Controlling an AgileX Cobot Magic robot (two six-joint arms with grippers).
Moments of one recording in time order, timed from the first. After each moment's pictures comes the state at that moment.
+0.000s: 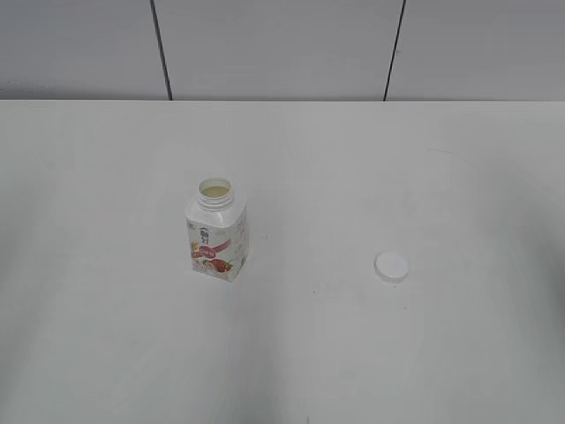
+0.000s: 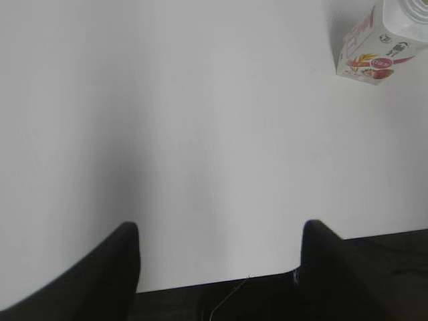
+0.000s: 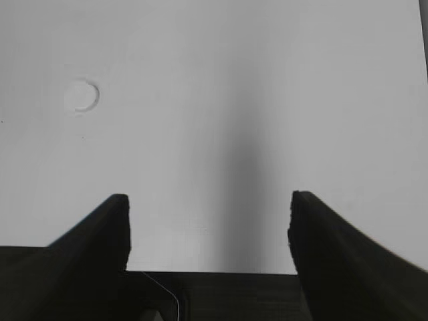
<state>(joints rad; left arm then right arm) 0.13 0.58 -0.72 -0.11 1.17 0.18 0.02 0.80 -1.01 0.05 1.22 -0.13</state>
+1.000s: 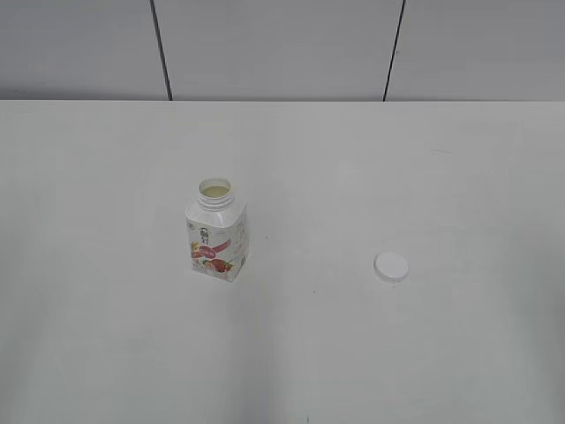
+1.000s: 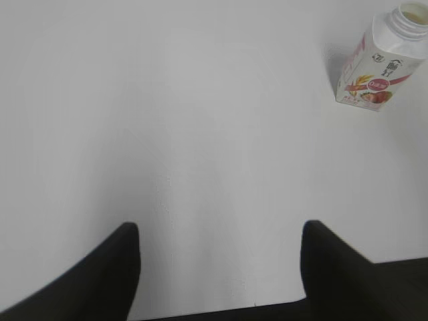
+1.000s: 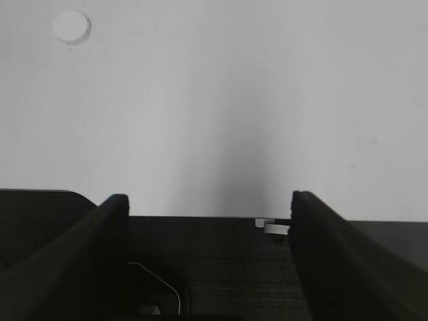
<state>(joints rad) 0.13 0.28 -0.52 -0.12 1.07 0.17 0.02 0.38 -0.65 0.05 1.22 -0.13</state>
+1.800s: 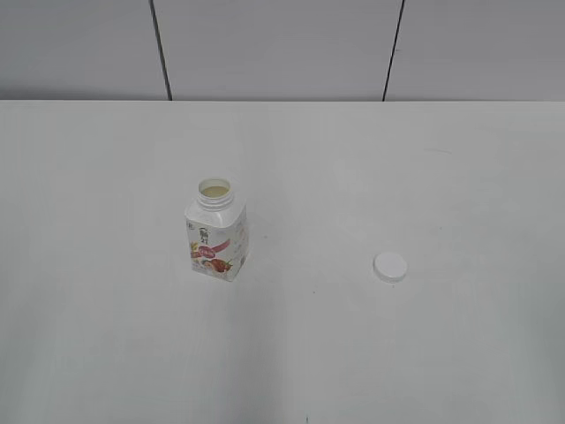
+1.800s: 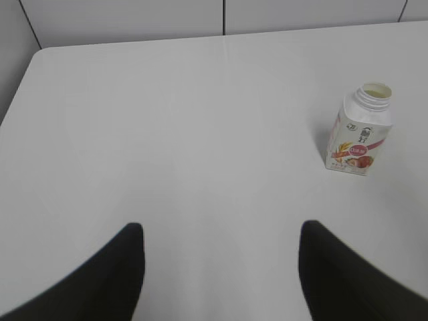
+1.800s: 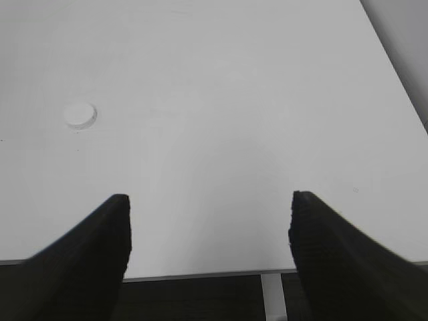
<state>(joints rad) 0.13 -0.01 -0.52 -0.12 1.07 0.17 0.02 -0.01 -0.55 0.03 1.18 -0.07</state>
